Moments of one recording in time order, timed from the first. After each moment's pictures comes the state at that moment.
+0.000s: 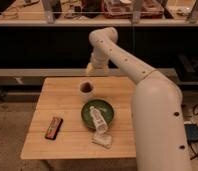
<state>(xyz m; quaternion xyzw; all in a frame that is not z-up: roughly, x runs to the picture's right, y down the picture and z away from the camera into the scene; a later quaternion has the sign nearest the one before) 0.053 -0.112 0.854 -0.12 -0.21 -0.74 0.63</state>
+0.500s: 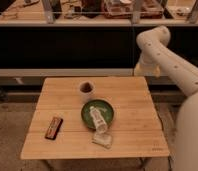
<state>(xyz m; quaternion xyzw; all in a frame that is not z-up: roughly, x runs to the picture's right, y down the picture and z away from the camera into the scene) 0.340 -0.058 0.763 -0.27 -0.05 -0.59 0.76</state>
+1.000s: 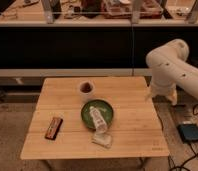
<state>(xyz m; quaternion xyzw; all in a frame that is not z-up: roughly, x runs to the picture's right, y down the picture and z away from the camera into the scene) 0.255 0.071 0.633 -0.32 -0.11 -0.59 0.73</state>
